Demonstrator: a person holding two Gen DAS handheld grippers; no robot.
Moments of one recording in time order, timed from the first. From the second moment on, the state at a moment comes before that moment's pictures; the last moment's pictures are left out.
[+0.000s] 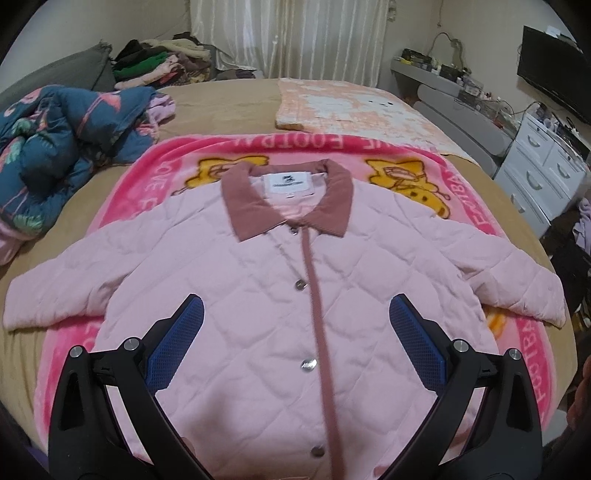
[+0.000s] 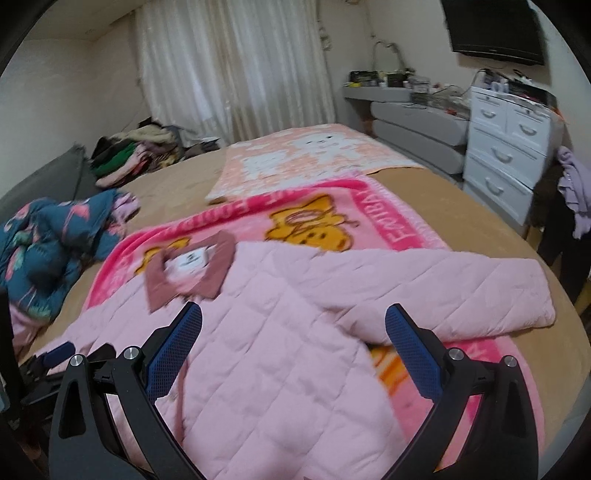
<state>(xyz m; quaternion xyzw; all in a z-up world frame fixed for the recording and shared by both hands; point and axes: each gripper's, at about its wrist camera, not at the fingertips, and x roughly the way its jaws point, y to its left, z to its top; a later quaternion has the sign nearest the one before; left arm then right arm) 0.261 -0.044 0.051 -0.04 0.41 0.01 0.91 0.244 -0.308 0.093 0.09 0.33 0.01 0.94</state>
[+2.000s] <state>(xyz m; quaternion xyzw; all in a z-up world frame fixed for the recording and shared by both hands) 0.368 -0.074 0.021 -0.01 0.44 0.02 0.90 0.290 -0.597 0.033 0.32 0.22 -0.14 0.91</state>
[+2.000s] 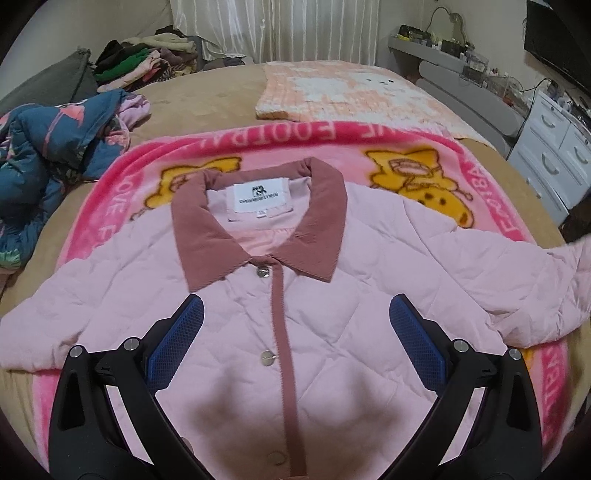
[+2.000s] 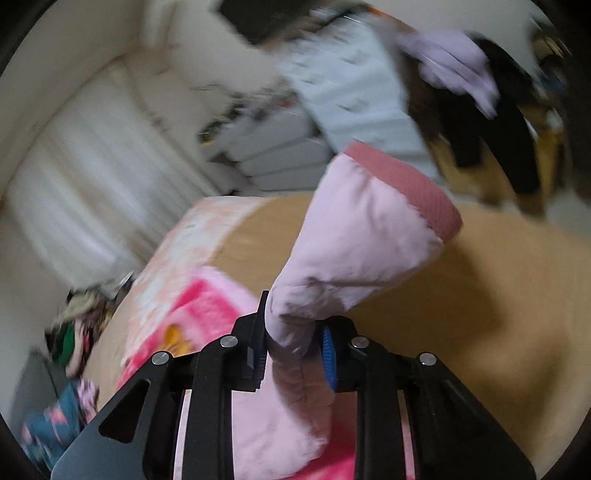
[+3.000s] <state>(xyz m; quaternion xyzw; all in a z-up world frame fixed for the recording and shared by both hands) 0.306 0.092 0.086 -0.05 0.40 0.08 0.91 0.313 -0.263 0.199 0.10 0.17 0.09 0.98</state>
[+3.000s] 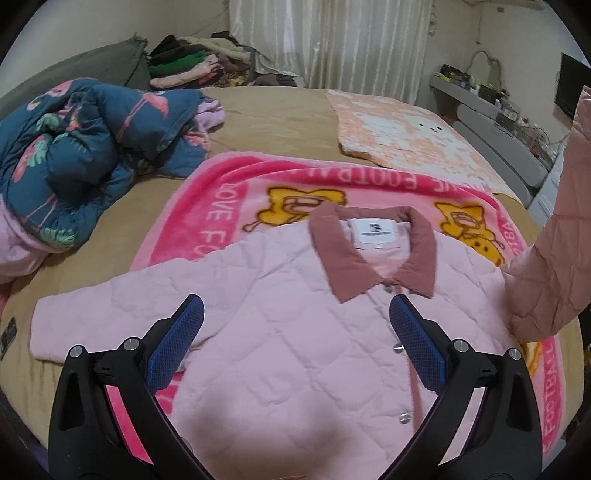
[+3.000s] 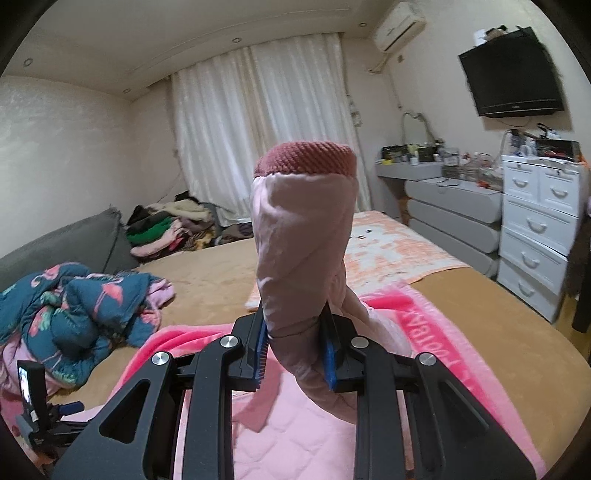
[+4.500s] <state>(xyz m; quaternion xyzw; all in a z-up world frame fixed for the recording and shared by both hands) 0.294 0.180 0.017 -0.22 0.46 0.06 0.86 0.293 0.014 -0.043 -0.06 0.41 0.29 0.86</state>
